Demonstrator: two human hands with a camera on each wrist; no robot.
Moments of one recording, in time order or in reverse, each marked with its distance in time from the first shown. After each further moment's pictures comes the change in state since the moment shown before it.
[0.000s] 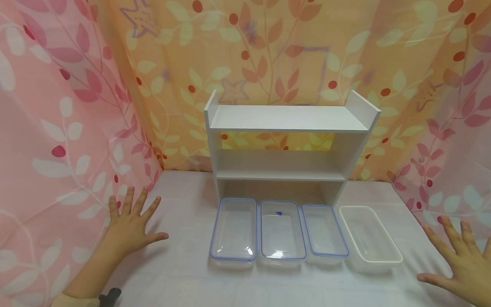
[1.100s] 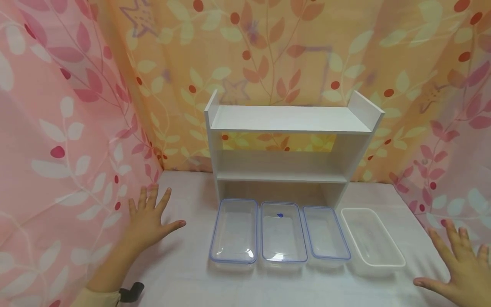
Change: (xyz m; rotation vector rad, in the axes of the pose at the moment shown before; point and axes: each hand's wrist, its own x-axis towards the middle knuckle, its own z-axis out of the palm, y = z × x) left_hand 0.031 0.037 0.006 -0.295 -0.011 -0.159; right_hand -0.004 -0.021 0.002 0.146 -0.092 0.188
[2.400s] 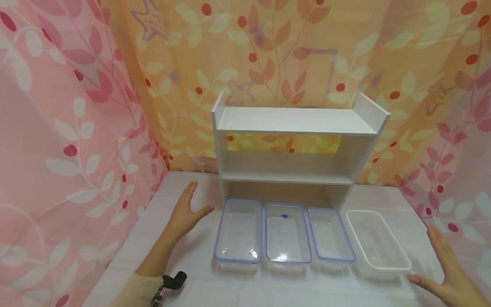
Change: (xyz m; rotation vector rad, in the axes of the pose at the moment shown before) left_hand 0.038 0.062 0.031 -0.639 0.046 -0.090; right_hand 0.005 -0.030 0.016 0.415 -0.098 0.208
